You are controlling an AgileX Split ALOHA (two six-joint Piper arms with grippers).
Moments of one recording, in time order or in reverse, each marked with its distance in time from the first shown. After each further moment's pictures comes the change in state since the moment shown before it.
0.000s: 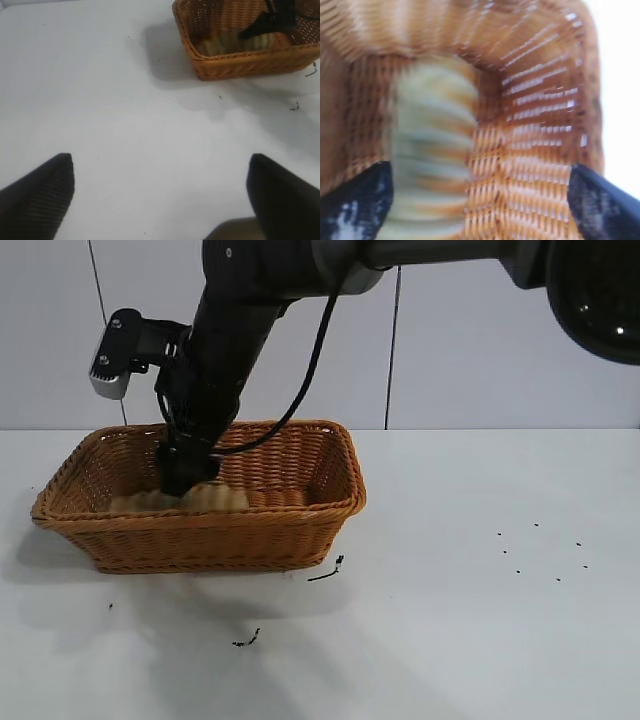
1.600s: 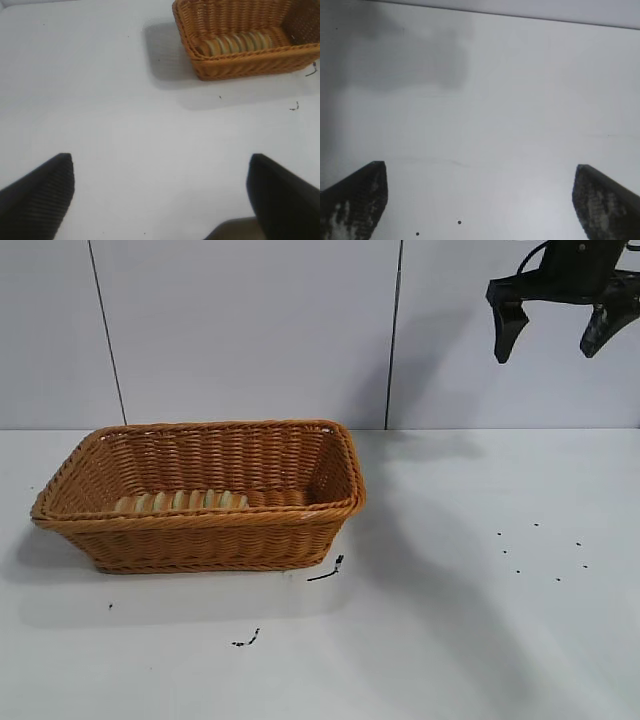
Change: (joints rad) left arm 0.000 0.000 0.000 0.000 0.000 0.000; right arm -0.608 -0.247 0.037 -0.141 0.417 0.779
